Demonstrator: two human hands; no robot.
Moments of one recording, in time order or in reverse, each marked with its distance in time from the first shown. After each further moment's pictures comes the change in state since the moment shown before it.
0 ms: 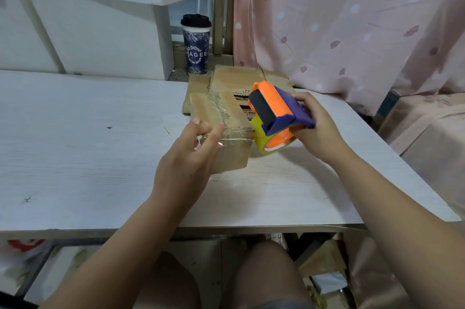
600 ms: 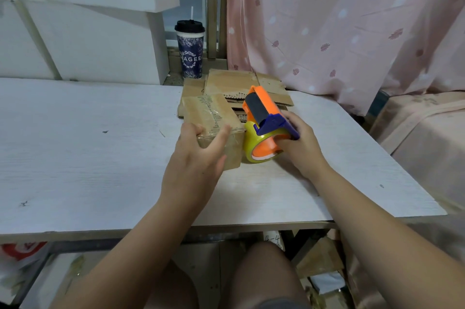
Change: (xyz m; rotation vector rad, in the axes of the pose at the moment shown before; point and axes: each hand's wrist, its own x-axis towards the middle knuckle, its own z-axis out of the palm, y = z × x) left_hand 0.007 0.019 0.000 -0.031 -0.177 -0.175; right_hand -0.016 0.023 0.024 0.153 0.071 0.136
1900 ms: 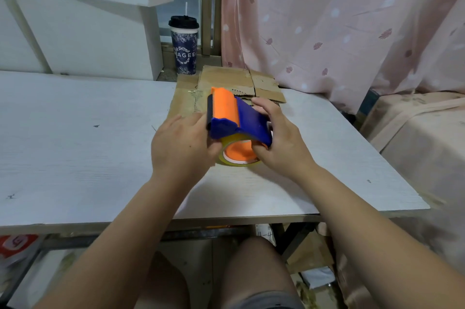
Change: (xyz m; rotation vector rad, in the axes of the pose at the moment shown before) left_hand 0.023 0.011 -0.013 0.039 0.065 0.017; right_hand -0.022 -0.037 0.012 -0.398 -0.069 -0.411
